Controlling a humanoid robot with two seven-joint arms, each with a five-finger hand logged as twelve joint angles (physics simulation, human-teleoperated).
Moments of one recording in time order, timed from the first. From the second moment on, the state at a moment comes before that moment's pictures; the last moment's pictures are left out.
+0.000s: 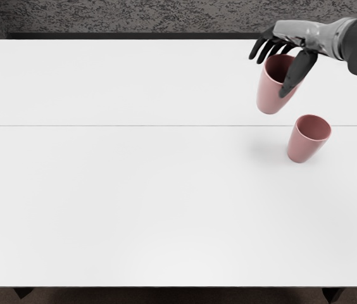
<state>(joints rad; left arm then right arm) 0.03 0.00 0.06 -0.19 -0.19 0.05 0.17 1.37 -0.85 0.35 1.61 -0.88 0.24 -0.61</state>
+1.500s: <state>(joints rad) 0.03 0.00 0.06 -0.19 -0.19 0.05 0.17 1.29 -1.05 0.35 1.69 -0.88 0.25 -0.61</state>
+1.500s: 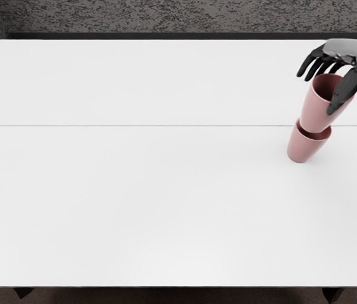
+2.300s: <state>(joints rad) 0.03 0.00 0.06 -0.19 -0.19 0.05 0.17 1.29 -1.02 0.35 1.66 -0.89 0.24 -0.61</state>
